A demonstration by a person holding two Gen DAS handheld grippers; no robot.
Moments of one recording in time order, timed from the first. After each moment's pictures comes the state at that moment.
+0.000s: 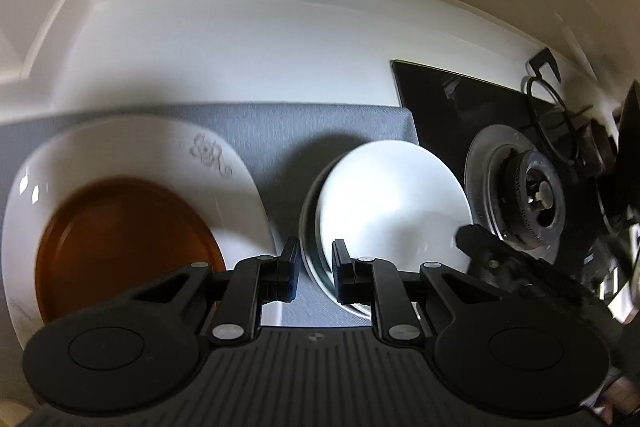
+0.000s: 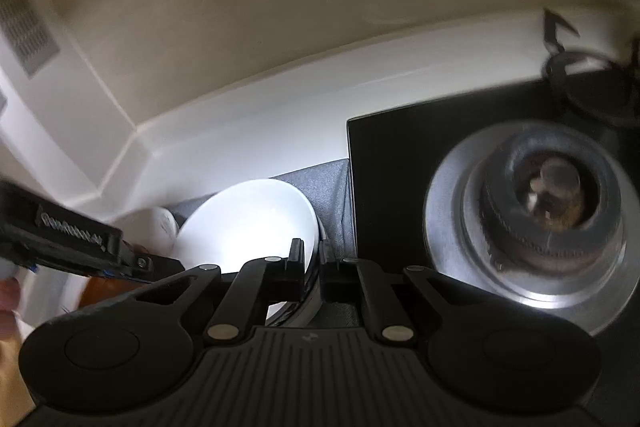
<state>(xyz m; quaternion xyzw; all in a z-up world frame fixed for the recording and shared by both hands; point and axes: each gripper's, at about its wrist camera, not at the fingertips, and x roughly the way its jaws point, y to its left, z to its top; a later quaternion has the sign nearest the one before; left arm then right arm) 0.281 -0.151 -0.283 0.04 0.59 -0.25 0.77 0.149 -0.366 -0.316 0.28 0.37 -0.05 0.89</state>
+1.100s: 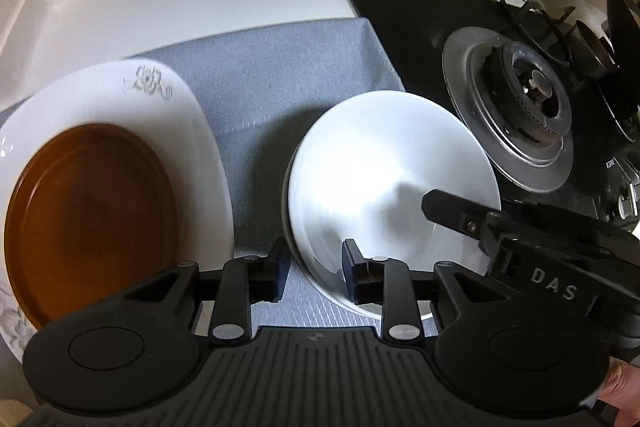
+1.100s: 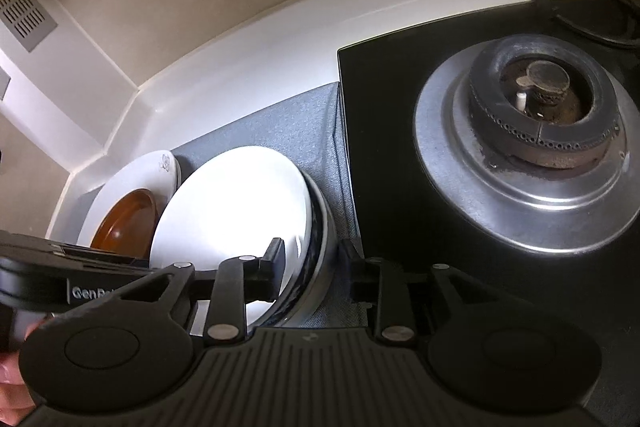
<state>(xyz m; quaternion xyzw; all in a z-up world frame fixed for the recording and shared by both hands) 0.216 -0.164 -0.316 0.12 0.59 -0.28 0.75 0.119 -0.354 -0.340 0.29 0.42 -0.02 0.86</state>
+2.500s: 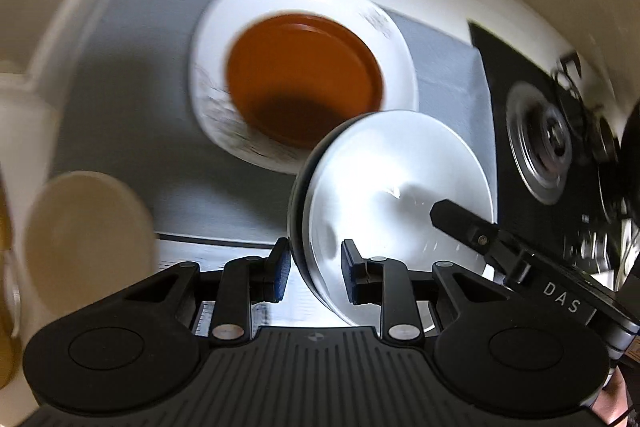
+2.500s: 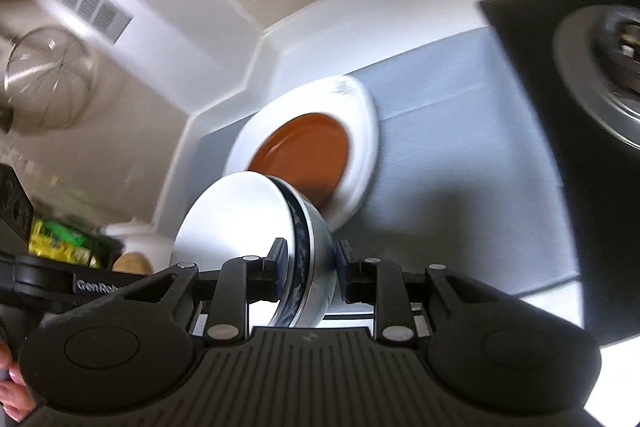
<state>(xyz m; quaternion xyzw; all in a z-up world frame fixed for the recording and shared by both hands) 0.182 0.024 -0.238 -0.04 0.64 -0.16 0.75 0.109 -0.229 -0.271 0.32 0.45 0.10 0.83</state>
